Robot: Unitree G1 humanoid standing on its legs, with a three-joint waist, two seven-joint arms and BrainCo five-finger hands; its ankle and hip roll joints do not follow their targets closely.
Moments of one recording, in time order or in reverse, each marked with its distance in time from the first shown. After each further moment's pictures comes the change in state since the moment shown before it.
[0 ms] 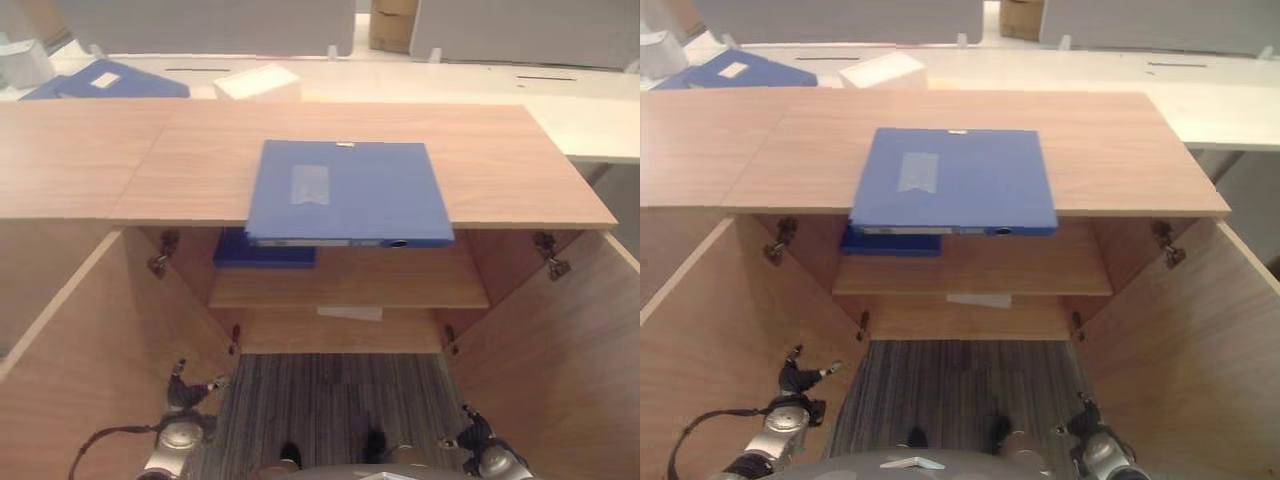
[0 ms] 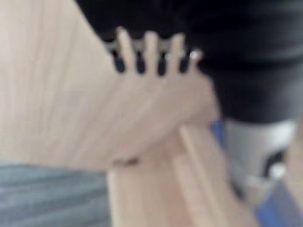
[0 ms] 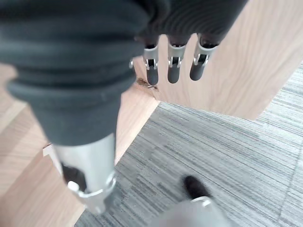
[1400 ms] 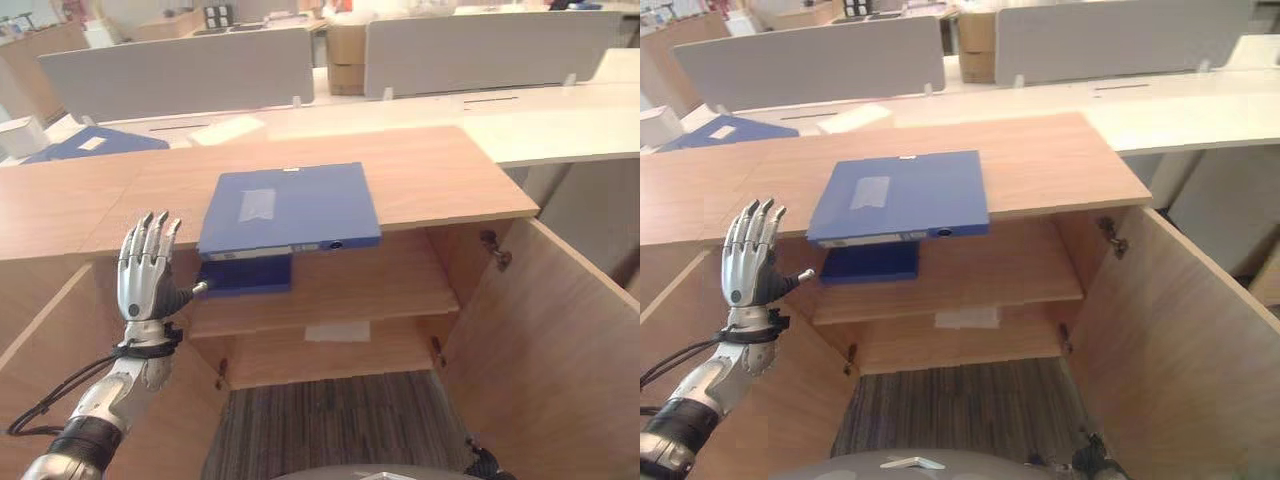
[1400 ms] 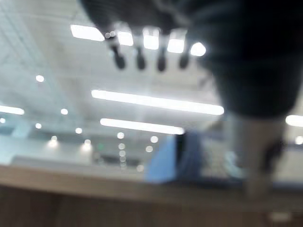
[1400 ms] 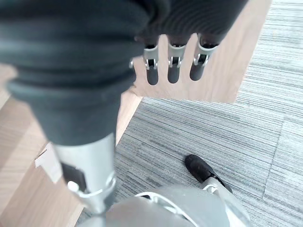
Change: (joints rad) left arm -0.135 0.310 -0.041 -0.461 0.878 0.004 0.481; right arm 0.151 -0.016 -0.012 -0.022 0.002 0.002 0.035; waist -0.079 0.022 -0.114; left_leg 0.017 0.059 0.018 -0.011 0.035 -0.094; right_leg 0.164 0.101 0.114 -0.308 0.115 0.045
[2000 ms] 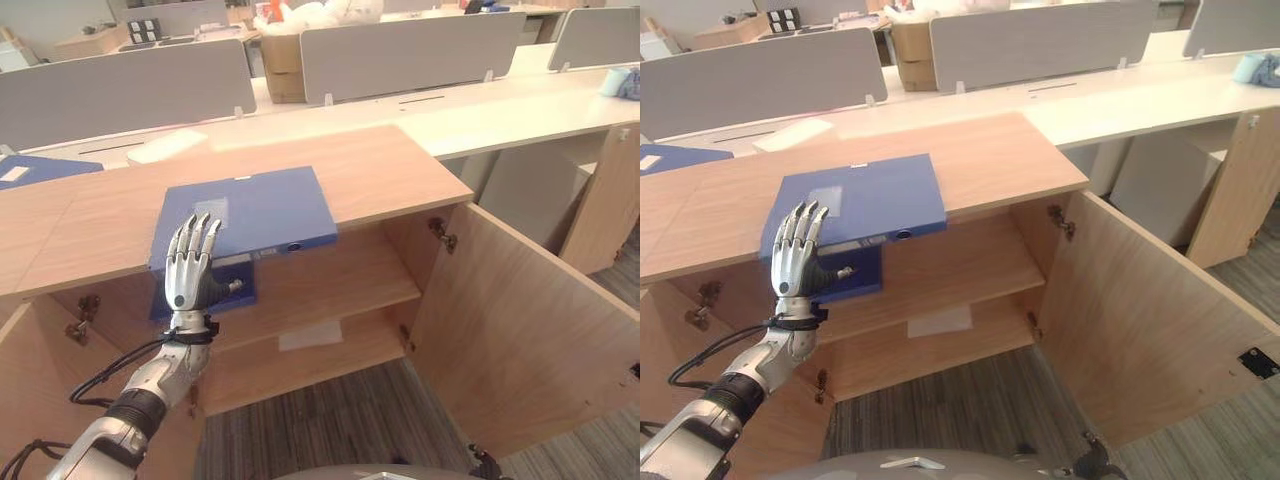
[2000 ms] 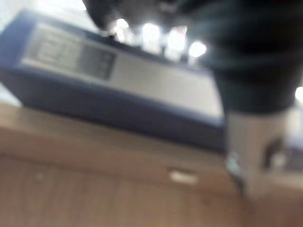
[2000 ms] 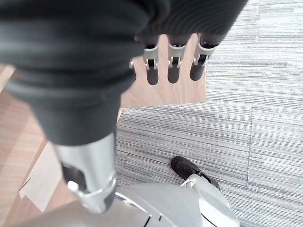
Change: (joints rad) left arm -0.175 -0.129 -0.149 0.210 0.001 0.032 0.051; right arm 0.019 -0.002 0.000 0.000 -0.001 -0.006 -0.002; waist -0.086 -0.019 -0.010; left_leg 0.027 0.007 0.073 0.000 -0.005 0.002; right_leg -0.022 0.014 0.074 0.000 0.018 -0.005
